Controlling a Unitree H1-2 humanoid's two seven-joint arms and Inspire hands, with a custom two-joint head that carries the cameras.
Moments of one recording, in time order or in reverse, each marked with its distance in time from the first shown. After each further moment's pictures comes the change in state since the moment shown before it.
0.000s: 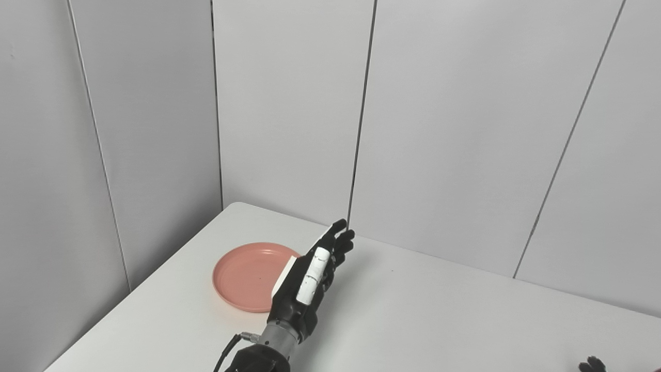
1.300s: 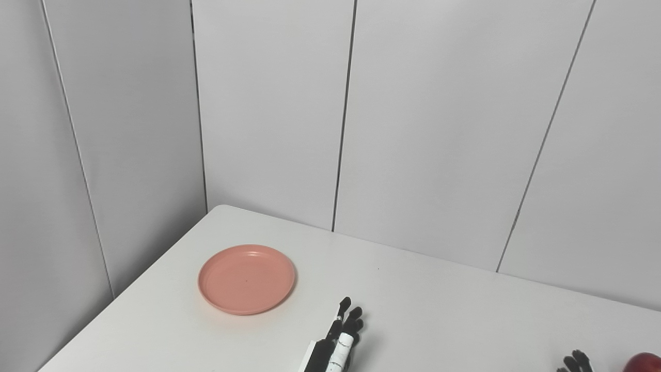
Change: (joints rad) left arm 0.252 -0.182 -0.158 0.319 0.102 -0.336 0.030; right arm 0.009 0.019 -0.003 -0.014 0.003 0.010 -0.023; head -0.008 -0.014
